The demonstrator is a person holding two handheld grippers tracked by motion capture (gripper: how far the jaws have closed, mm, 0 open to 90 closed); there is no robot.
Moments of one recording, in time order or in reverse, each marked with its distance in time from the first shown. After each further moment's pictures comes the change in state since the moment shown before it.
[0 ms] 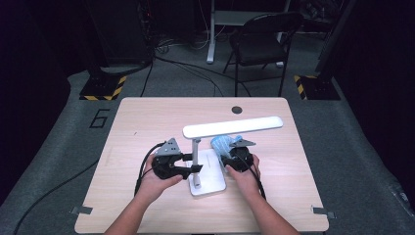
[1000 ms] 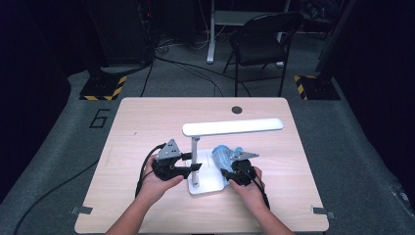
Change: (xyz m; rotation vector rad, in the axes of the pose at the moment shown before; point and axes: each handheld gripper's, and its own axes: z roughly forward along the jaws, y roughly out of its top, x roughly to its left) left arm -0.004 -0.003 0.001 -0.014 0.087 0.043; right arm 0.017 -0.030 -0.030 0.046 0.141 -0.028
